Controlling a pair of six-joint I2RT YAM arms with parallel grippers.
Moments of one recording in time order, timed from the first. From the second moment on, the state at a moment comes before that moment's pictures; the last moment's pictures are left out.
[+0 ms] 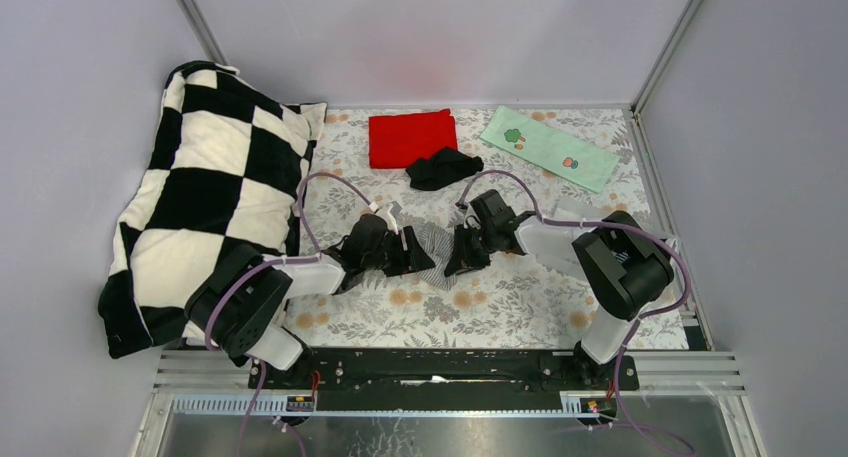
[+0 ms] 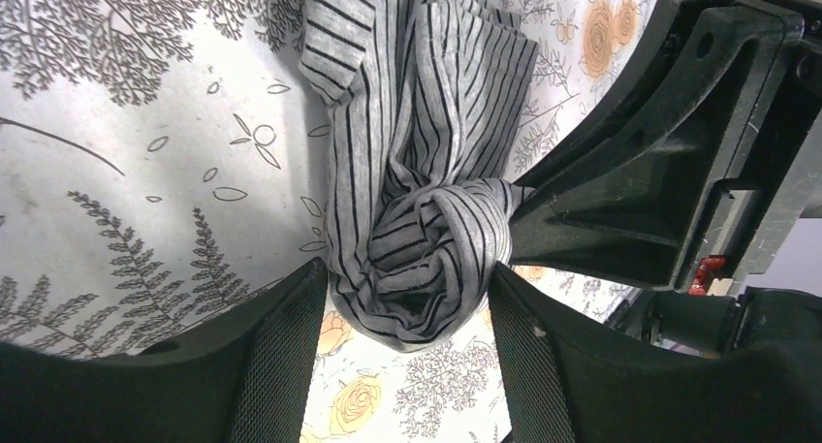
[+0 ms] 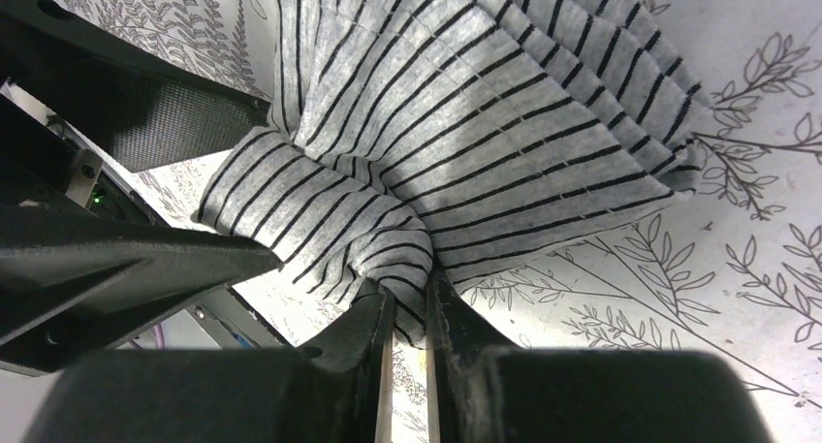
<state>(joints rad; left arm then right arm) -0.60 1.52 0.49 0.37 0.31 -0.81 0.61 1.74 0.85 -0.18 -0.47 0.56</state>
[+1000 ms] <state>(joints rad) -0.64 1.59 0.47 0.50 0.27 -0.79 0.59 1.71 0.86 -0.24 -0.46 0.49</state>
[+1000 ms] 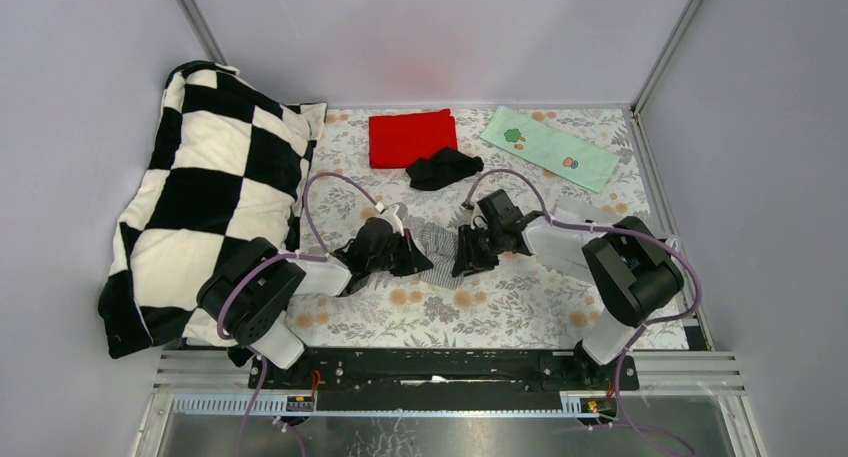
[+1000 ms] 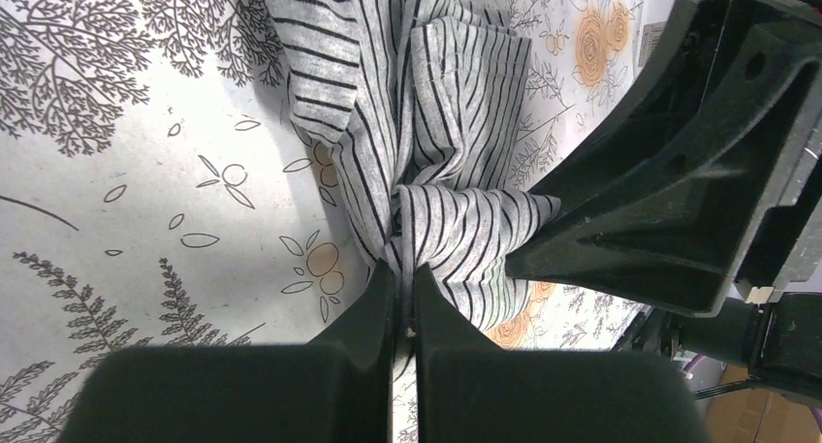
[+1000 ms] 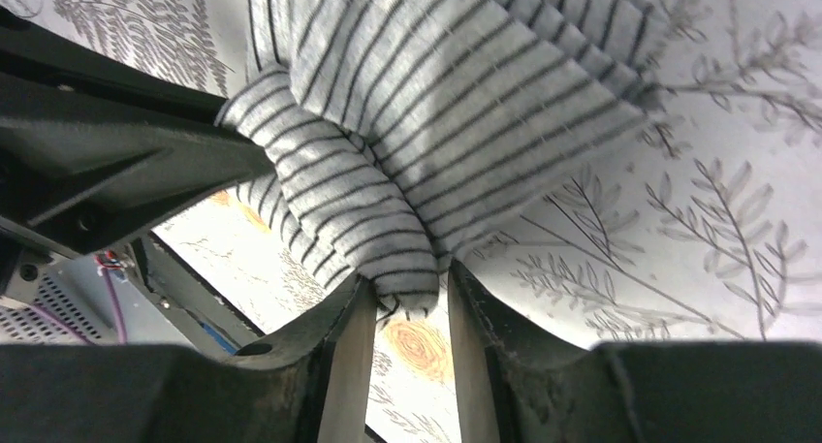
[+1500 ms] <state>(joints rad) -0.64 1.59 0.51 0.44 0.27 -0.79 0.58 1.30 0.64 -0.17 -0.23 0.36</state>
